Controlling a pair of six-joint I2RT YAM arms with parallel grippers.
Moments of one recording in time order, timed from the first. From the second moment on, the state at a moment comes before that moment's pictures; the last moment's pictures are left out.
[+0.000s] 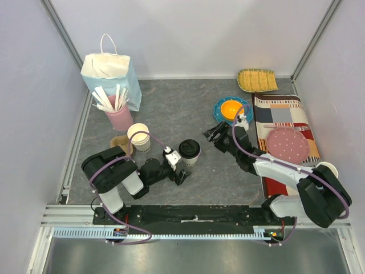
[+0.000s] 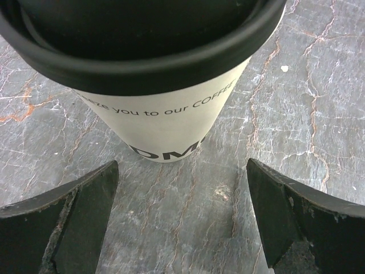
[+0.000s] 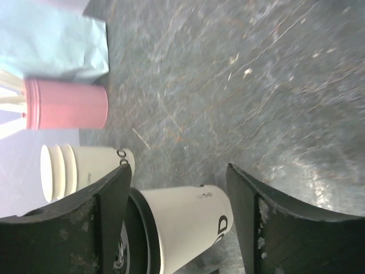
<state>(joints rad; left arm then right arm) -0.83 1.74 0.16 1.31 0.13 0.03 0.63 1.31 0.57 0.31 0.16 1.09</state>
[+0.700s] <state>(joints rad) -0.77 1.74 0.18 1.31 0.17 -0.01 0.56 1.59 0.57 0.39 -0.11 1.09</state>
